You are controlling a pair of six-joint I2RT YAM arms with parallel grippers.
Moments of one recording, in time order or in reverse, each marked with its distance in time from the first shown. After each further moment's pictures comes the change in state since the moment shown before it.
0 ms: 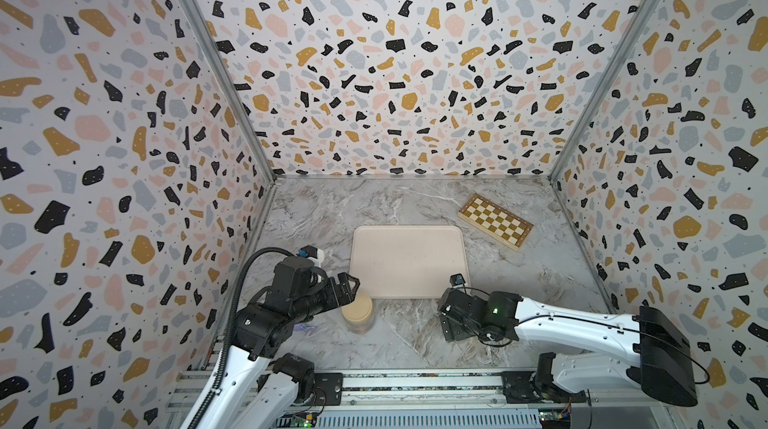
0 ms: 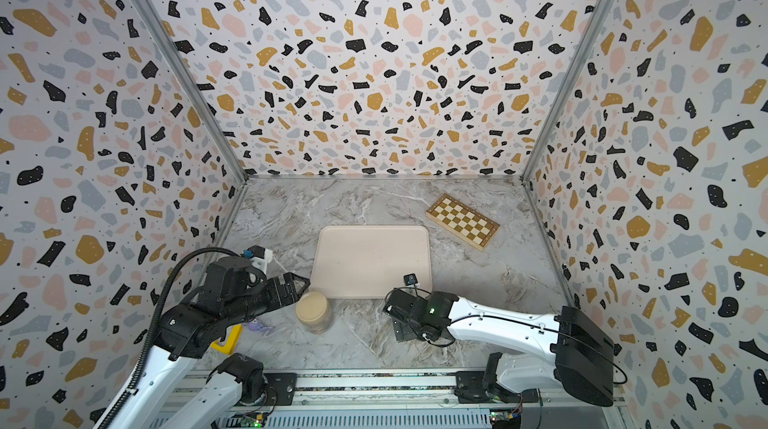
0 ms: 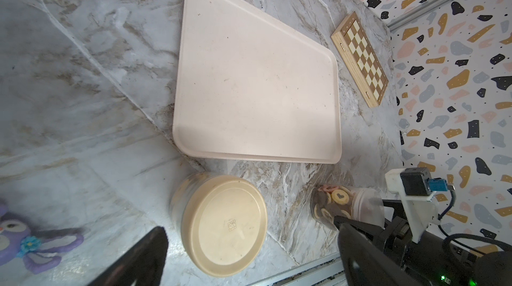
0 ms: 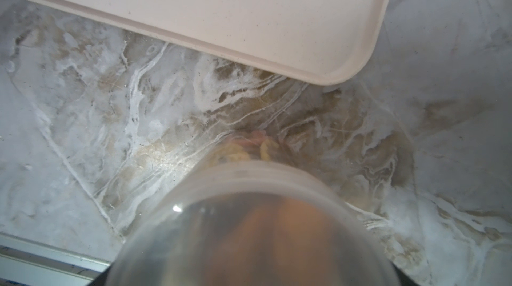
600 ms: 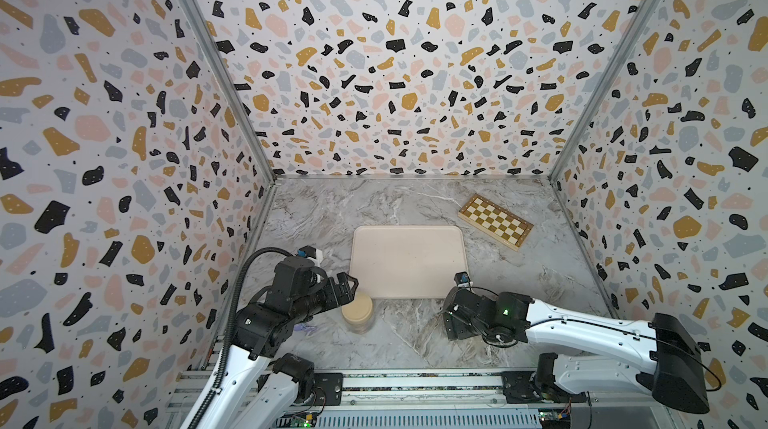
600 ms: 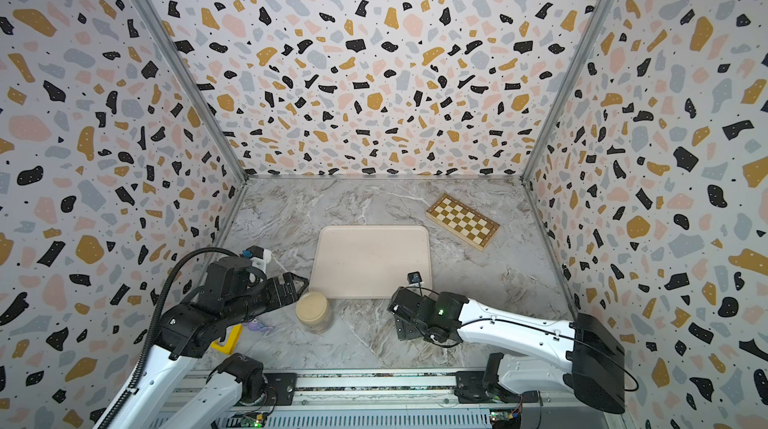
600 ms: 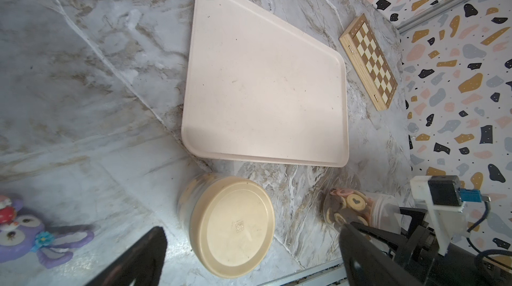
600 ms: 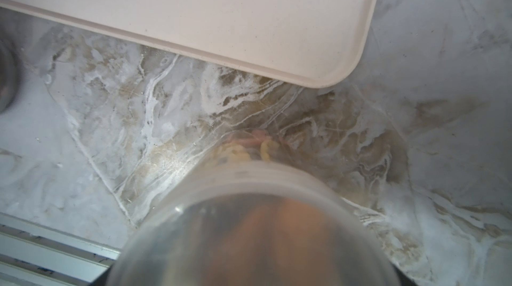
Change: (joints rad) left arm 0.000 0.009 0.000 -0.007 -0.023 -0.005; right arm 0.000 -0.094 -0.008 -0.013 0.000 0.016
